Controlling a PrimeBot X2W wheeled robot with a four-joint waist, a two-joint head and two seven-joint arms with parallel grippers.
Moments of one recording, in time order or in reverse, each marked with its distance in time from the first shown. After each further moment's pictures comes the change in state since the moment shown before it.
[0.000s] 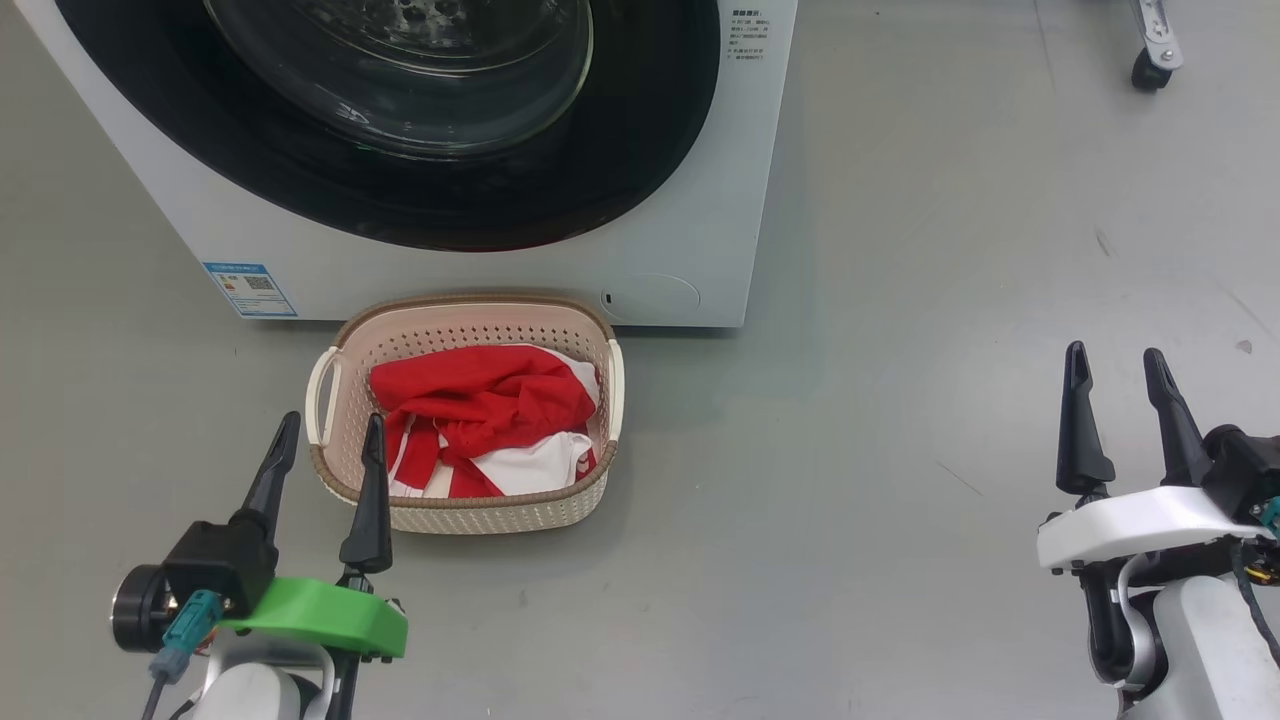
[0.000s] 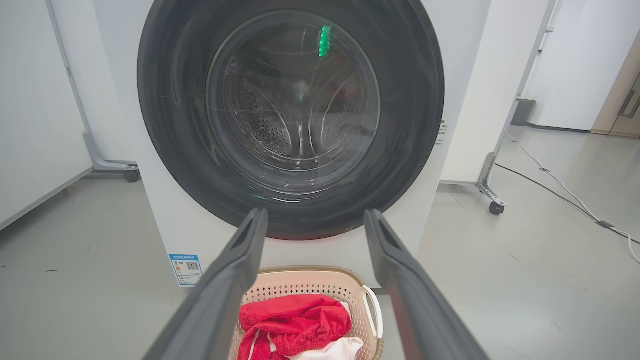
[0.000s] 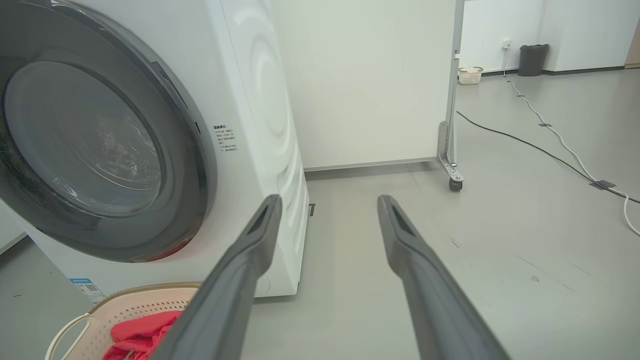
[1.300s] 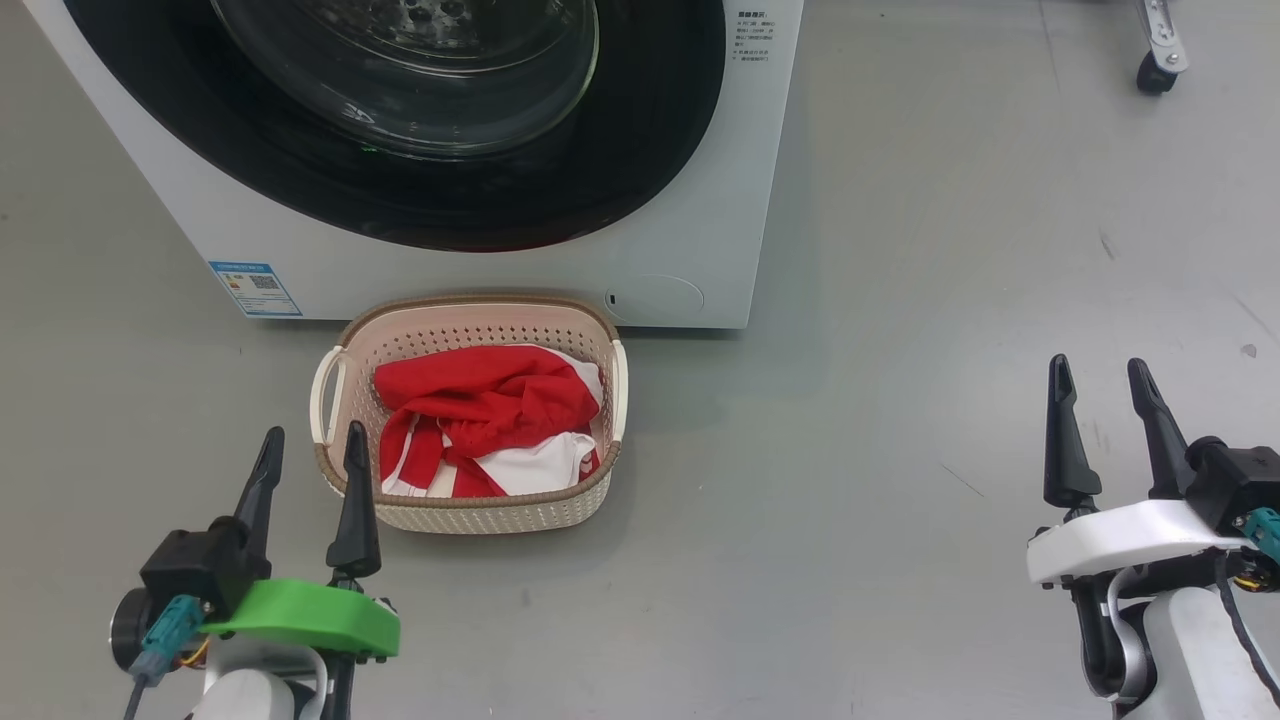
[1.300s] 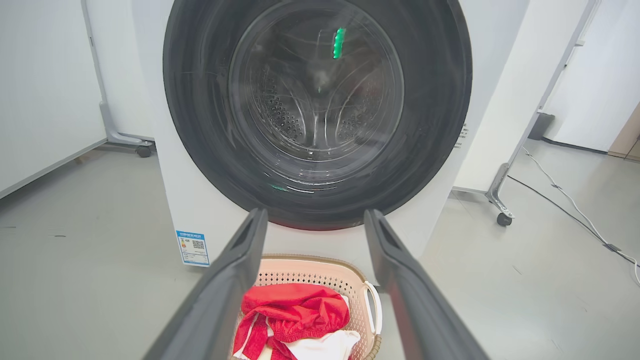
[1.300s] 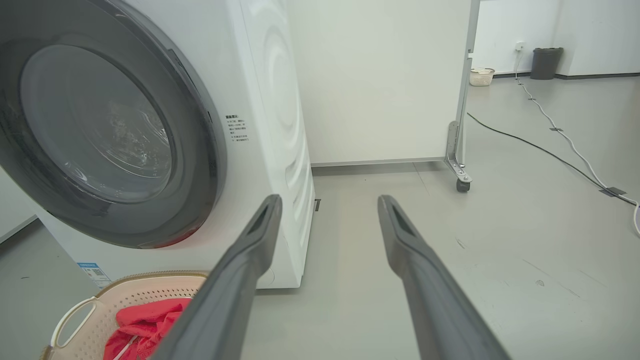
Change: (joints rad) left arm 0.003 0.000 0.001 0.028 -0.086 0.030 0.000; right arm 0.017 0.029 -0.022 -0.001 -0.063 0.038 0.000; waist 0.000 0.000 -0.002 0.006
